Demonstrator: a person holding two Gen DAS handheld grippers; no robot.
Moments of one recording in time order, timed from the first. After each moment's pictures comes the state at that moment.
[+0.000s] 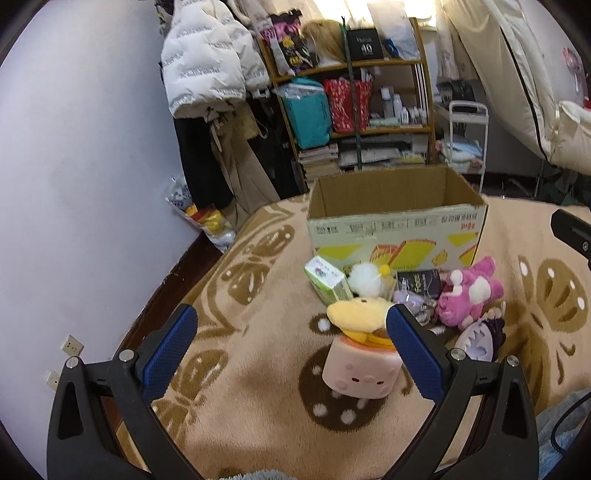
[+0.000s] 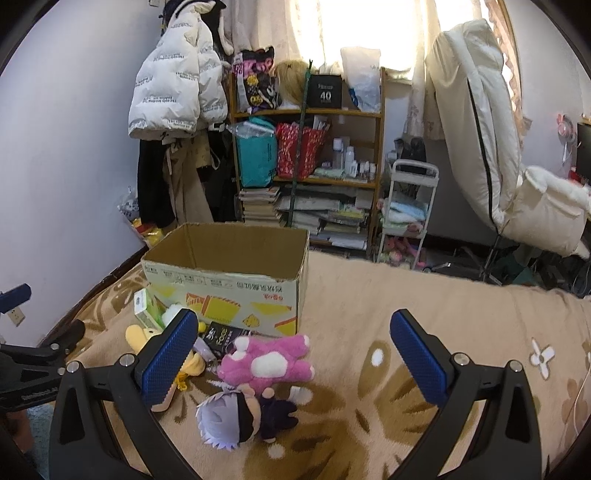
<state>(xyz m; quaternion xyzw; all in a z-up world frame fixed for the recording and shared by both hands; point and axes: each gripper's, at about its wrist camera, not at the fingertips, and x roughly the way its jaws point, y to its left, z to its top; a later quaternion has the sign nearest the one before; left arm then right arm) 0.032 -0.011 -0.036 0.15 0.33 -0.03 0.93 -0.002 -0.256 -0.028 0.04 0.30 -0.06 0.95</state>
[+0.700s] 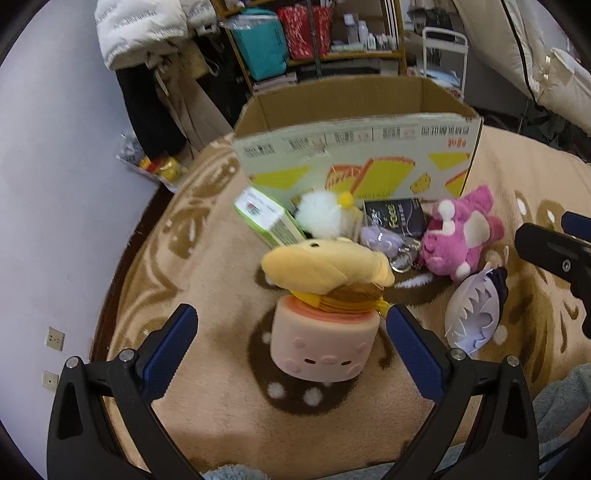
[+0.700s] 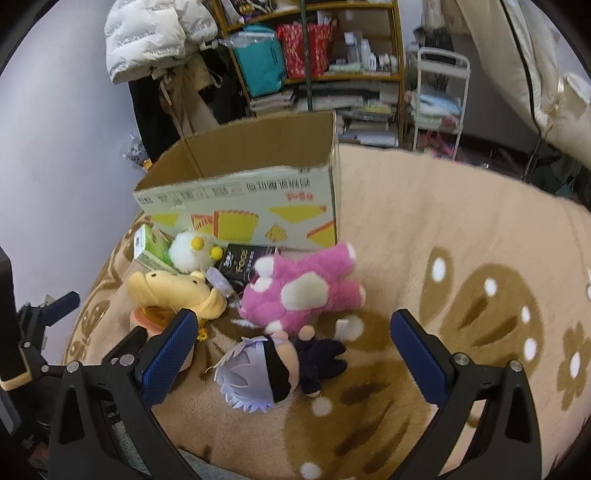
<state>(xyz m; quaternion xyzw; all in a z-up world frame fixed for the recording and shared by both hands) 0.077 -0.050 -0.100 0.18 0.46 -0.08 0.87 0.050 -0.260 -0.096 0.13 0.47 -0.01 0.87</state>
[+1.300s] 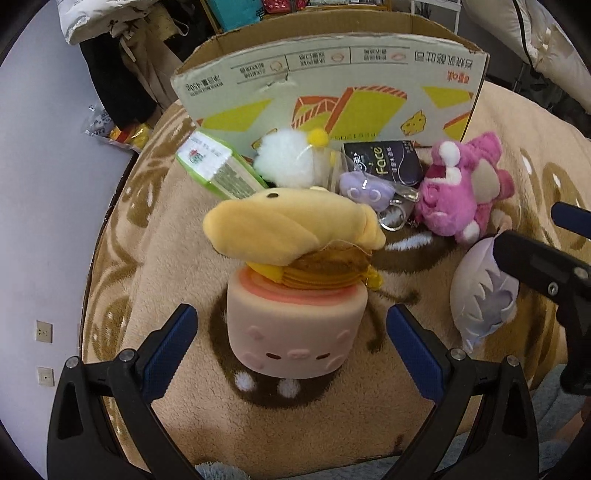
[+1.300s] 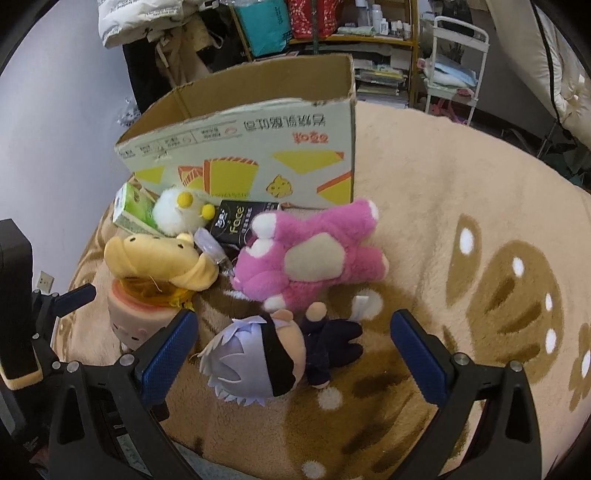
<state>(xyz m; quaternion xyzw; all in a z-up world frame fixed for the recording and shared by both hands) 0.093 -0.063 -0.145 0.19 0.54 -0.10 0.82 0.069 -0.247 -0.134 0.12 0.53 0.01 0.84</state>
